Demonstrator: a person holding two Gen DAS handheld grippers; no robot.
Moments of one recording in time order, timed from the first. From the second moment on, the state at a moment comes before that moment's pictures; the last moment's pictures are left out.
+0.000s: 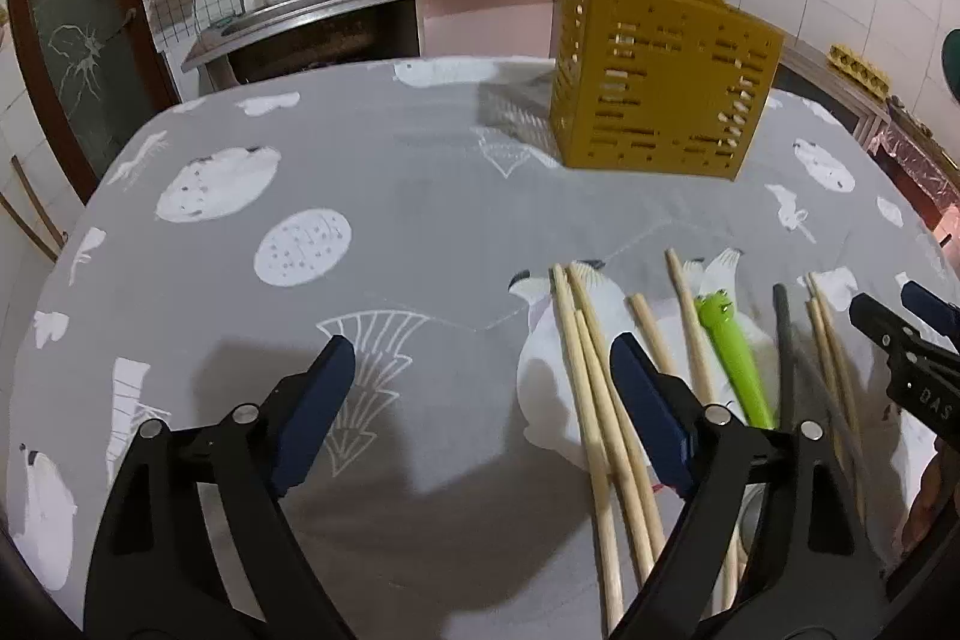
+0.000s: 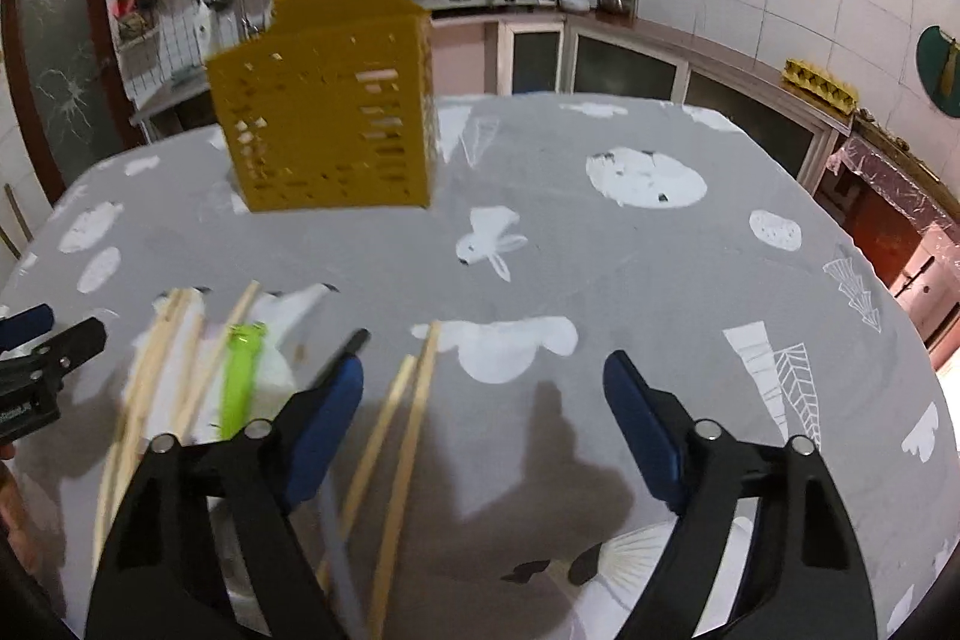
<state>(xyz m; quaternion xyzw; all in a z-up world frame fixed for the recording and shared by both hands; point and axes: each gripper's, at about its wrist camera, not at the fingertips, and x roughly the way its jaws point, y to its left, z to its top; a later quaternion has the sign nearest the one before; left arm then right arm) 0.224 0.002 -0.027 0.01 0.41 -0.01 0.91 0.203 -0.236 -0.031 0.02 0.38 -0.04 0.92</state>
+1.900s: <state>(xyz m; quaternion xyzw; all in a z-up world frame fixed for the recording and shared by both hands) 0.276 -0.018 -0.052 0.01 0.49 0.00 0.87 0.250 -0.220 -0.050 0.02 0.48 -0.06 0.88</state>
